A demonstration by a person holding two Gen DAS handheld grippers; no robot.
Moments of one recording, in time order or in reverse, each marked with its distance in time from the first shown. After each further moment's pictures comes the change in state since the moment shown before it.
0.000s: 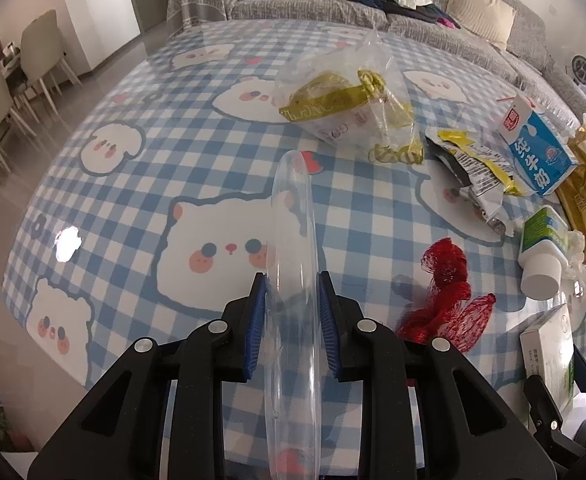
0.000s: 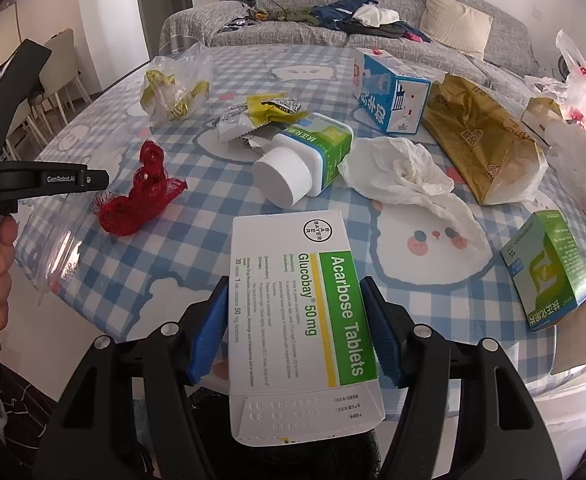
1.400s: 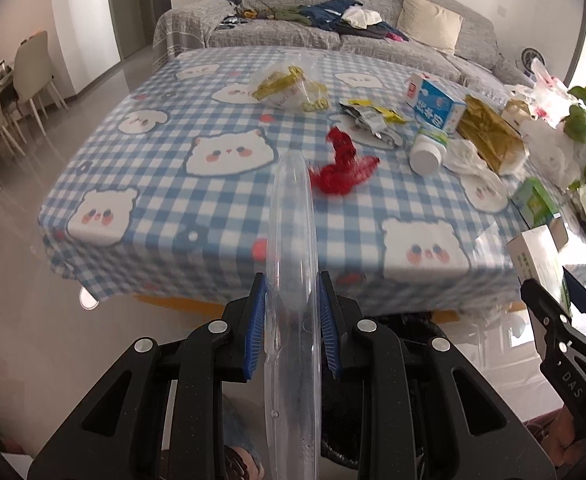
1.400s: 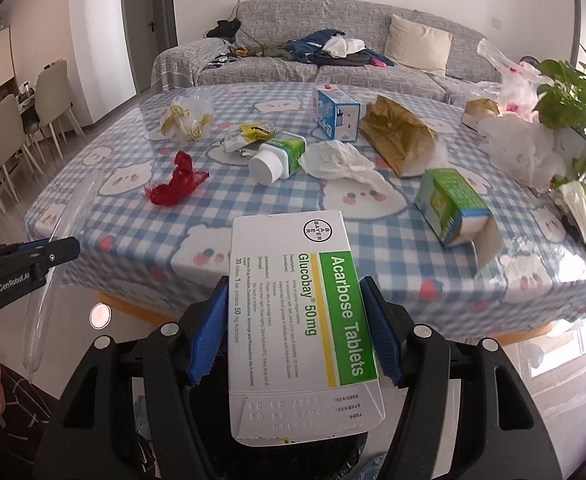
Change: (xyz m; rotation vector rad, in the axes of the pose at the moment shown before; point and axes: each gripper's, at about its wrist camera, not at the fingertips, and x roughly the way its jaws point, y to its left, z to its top) left arm -0.120 -0.006 -0.136 0.073 -0.106 -0.095; right arm -0.112 -0.008 -0.076 0.070 -0.125 -0.057
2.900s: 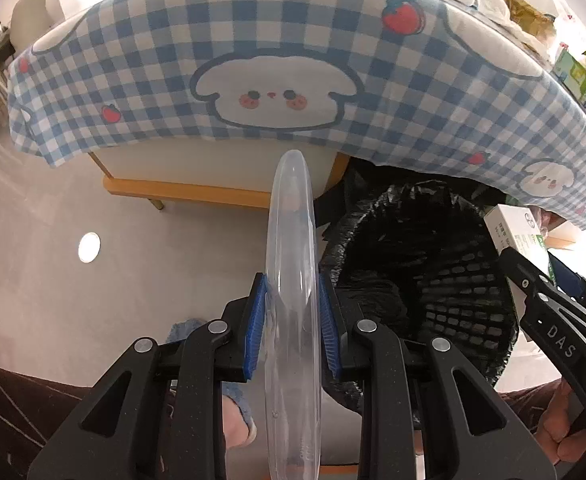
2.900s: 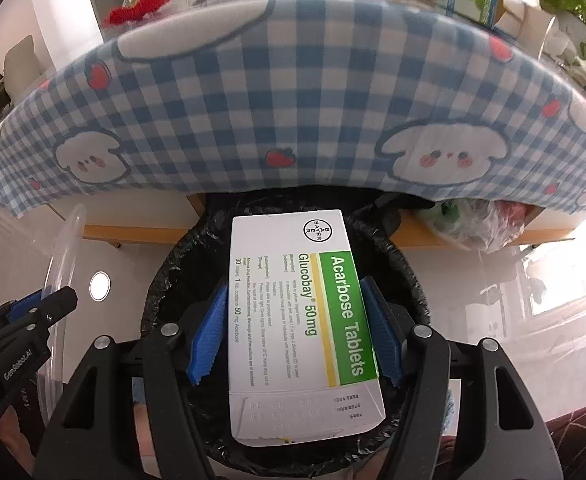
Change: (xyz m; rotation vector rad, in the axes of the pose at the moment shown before) left arm 0.100 0.009 -0.146 -0.035 0.181 0.016; right arm 0.096 0.023 -0.136 0.086 0.238 -0.033
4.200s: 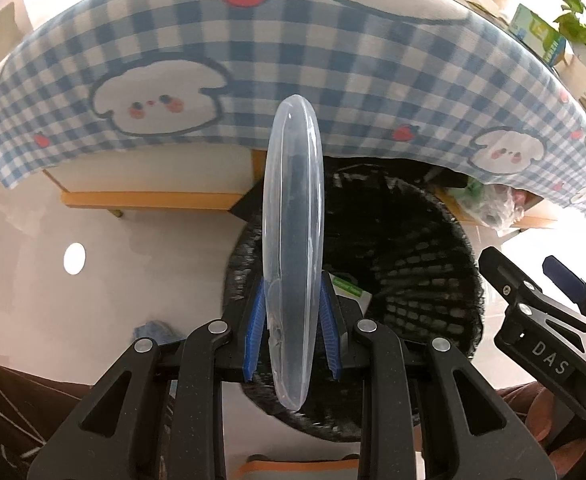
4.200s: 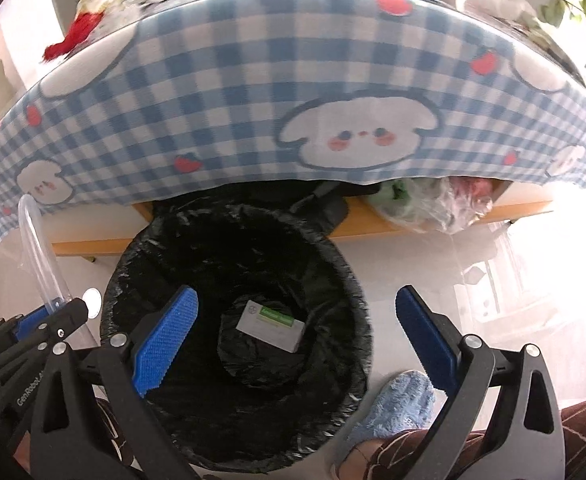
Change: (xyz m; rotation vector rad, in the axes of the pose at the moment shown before) left arm 0.010 -0.077 0.002 0.076 0.027 -0.070; right arm -0.003 -0.061 -0.006 0.098 0.011 -0.065
